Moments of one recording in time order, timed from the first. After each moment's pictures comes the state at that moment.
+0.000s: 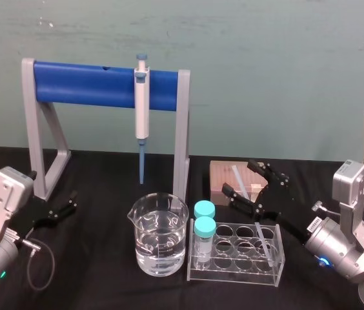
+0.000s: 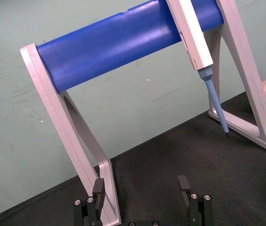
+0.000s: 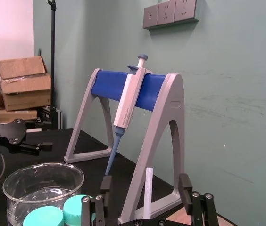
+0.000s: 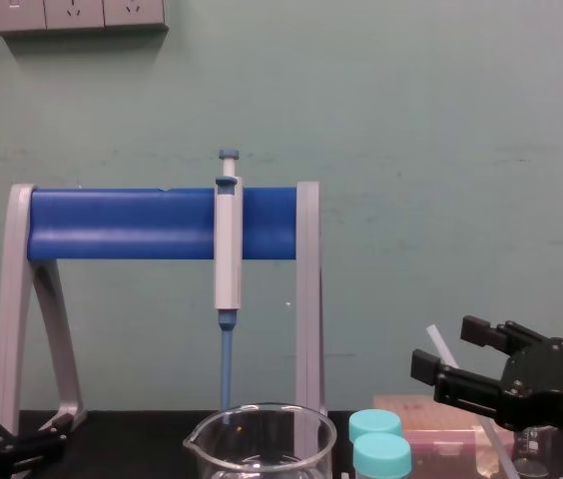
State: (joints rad) left arm -0.20 0.60 0.45 -1.41 -0.25 -0.12 0.03; right arm 0.32 0.35 -0.33 -1.17 0.40 -0.39 0.64
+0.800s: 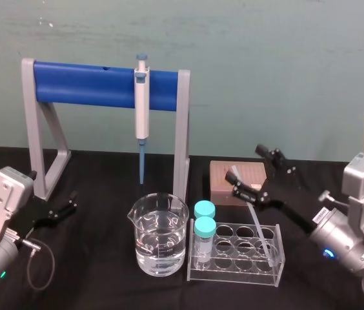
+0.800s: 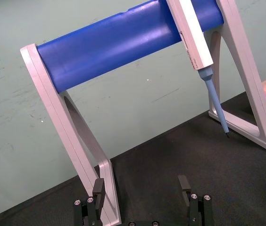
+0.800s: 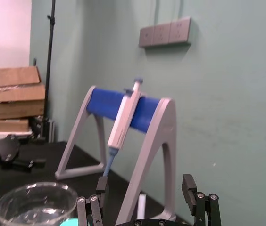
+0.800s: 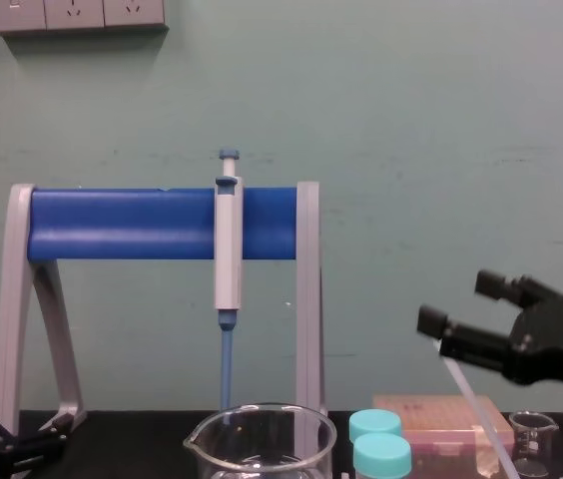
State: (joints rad) left arm -0.20 0.60 0.45 -1.41 -0.25 -0.12 0.03; right arm 0.30 0.36 -0.30 -1.25 0.38 -0.41 0.60
